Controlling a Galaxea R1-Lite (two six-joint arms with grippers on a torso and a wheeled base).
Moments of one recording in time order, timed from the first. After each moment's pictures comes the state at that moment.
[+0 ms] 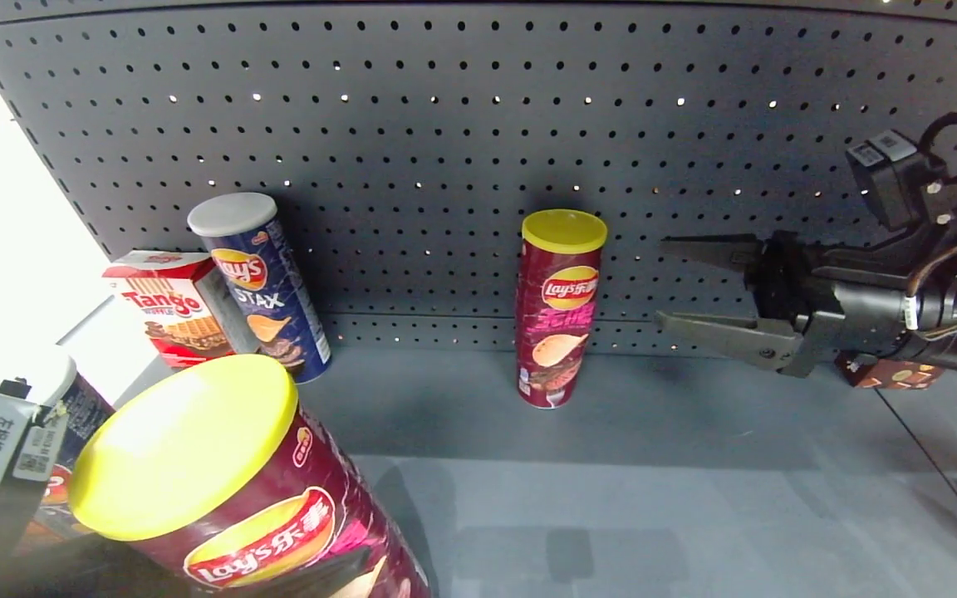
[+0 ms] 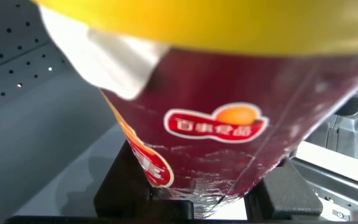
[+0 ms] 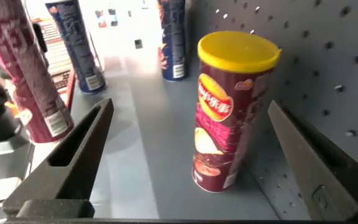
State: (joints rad) left arm -0.64 1.11 -0.31 -0.73 -0.39 0.04; right arm 0.33 1.57 -0.88 -0.77 0.92 -0.12
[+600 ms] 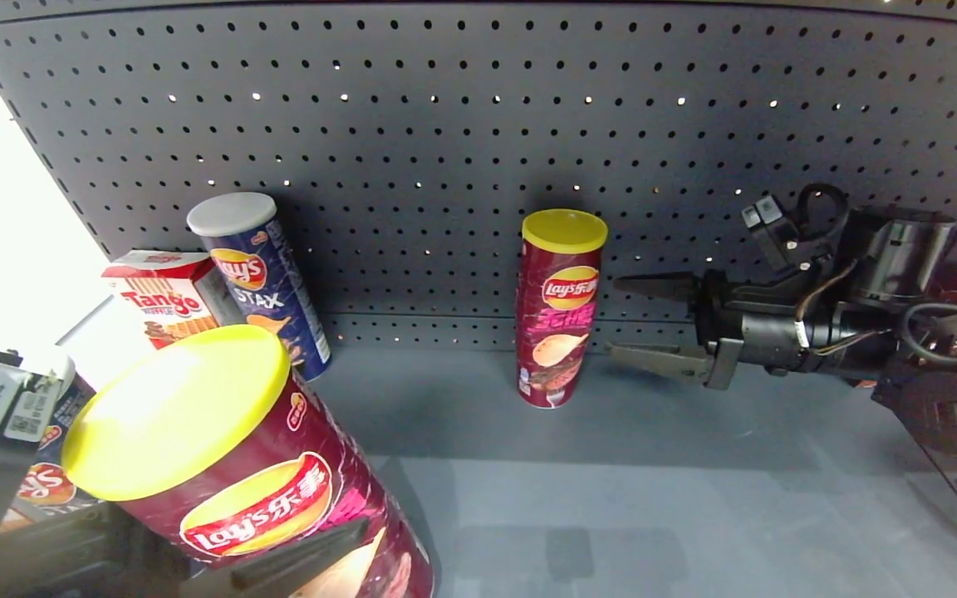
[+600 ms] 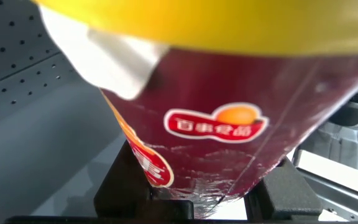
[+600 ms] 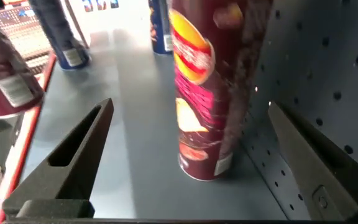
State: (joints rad) left arm -0.63 1.11 -0.33 -0.73 -0.39 0.02; right arm 0.33 1.76 -0.93 -0.80 0.93 -0.18
